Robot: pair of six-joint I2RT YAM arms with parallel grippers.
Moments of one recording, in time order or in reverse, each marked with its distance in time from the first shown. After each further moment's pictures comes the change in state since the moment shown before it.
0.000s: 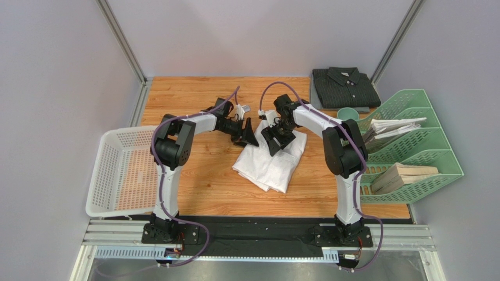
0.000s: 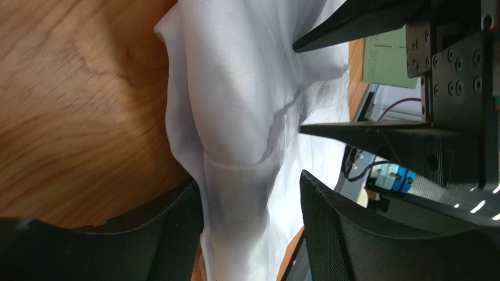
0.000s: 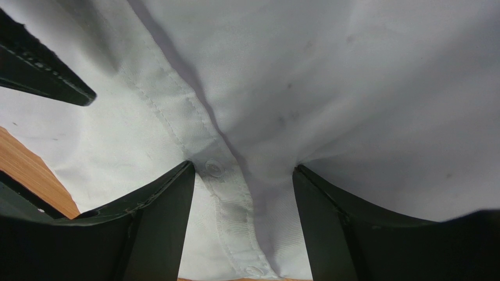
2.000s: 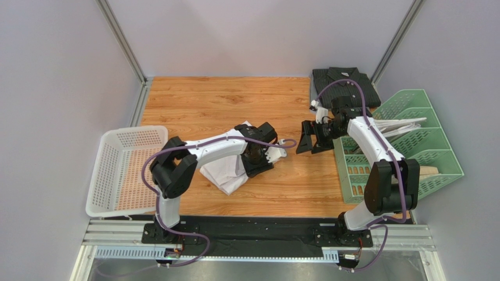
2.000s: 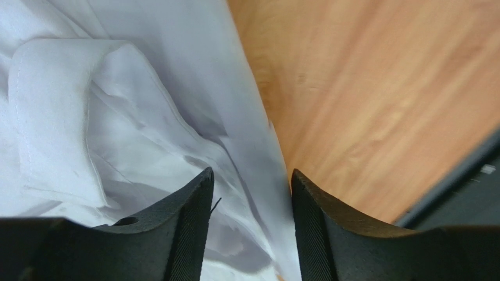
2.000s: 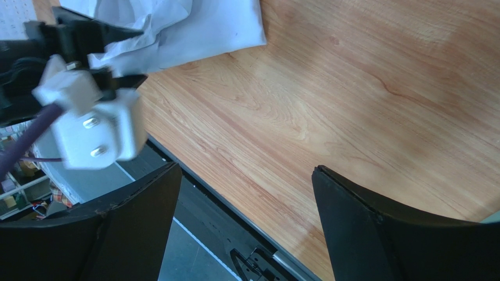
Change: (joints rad) left arm -0.504 -0.243 0.018 -0.569 -0.898 0.695; right arm -0.357 -0.545 -0.363 -0.084 -0.289 0.168
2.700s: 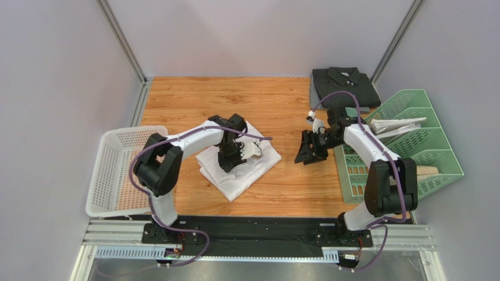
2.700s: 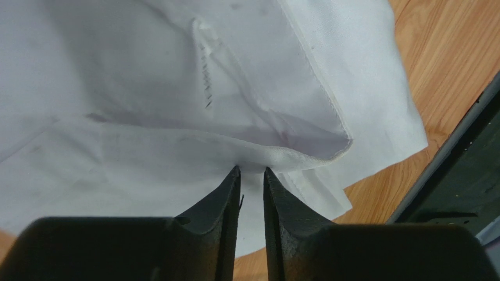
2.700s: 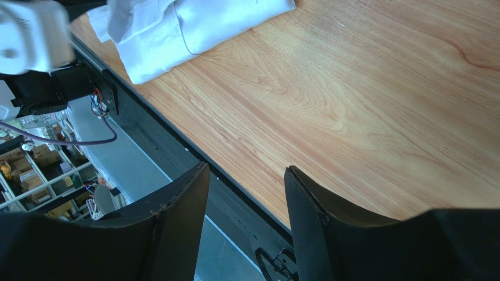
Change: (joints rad) left arm 0.251 -0.145 -0.135 -0.126 0.201 0.399; right arm 0.024 -0.014 -0.145 0.059 -0.088 0.083
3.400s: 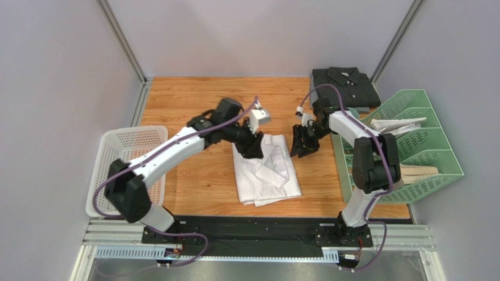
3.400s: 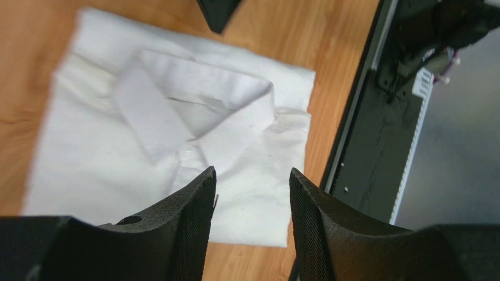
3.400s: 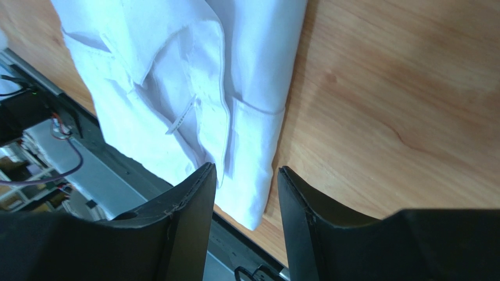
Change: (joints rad) left arm -0.110 -0.229 -0.019 0.428 0.332 -0.663; right arm 0.060 0.246 0.185 0.009 0.127 0.018
